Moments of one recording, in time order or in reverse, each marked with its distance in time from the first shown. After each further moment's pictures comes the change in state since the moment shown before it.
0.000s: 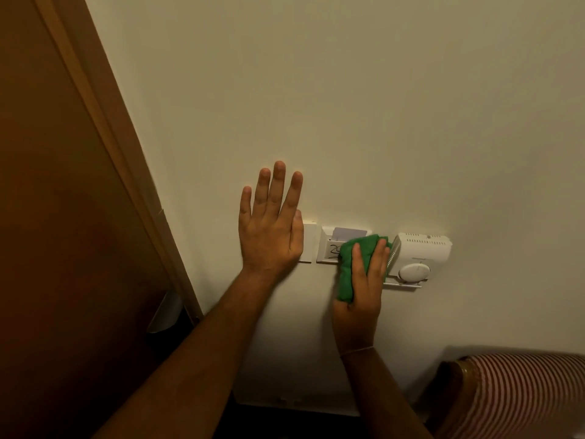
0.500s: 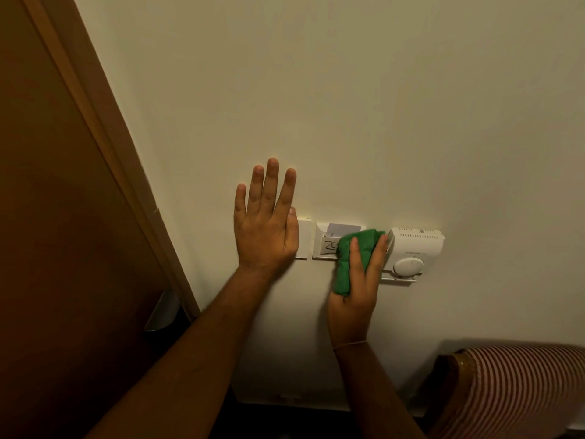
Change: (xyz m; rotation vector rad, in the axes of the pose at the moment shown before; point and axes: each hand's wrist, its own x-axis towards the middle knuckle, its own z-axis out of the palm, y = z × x) left_hand 0.002 0.004 -0.008 -0.013 -0.040 -0.015; right_hand 0.001 -0.010 0.000 0.024 0.057 0.085
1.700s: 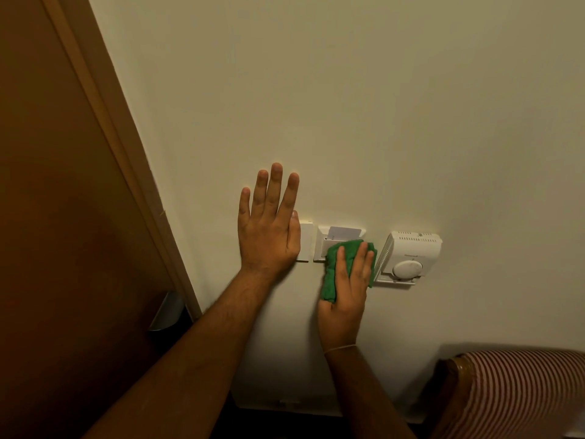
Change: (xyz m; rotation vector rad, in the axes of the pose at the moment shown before) left_hand 0.000 0.000 -0.001 -0.003 -0.008 0.007; right_hand -0.015 -0.010 0.007 -0.099 -0.065 -0.020
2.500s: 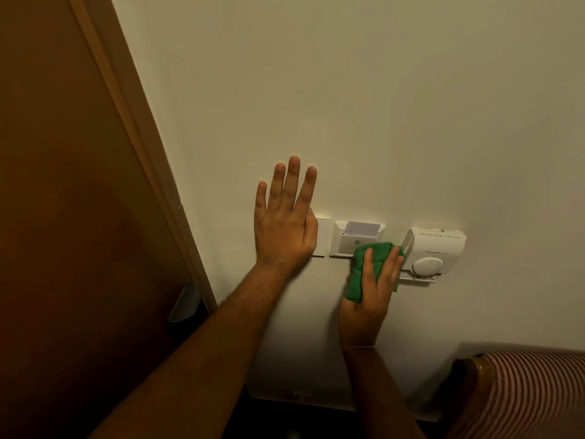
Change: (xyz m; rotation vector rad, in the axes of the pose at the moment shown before) left_hand 0.001 -0.001 -0.002 0.042 -0.038 0.008; right_hand -0.008 0.014 0.002 0.030 0.098 0.064
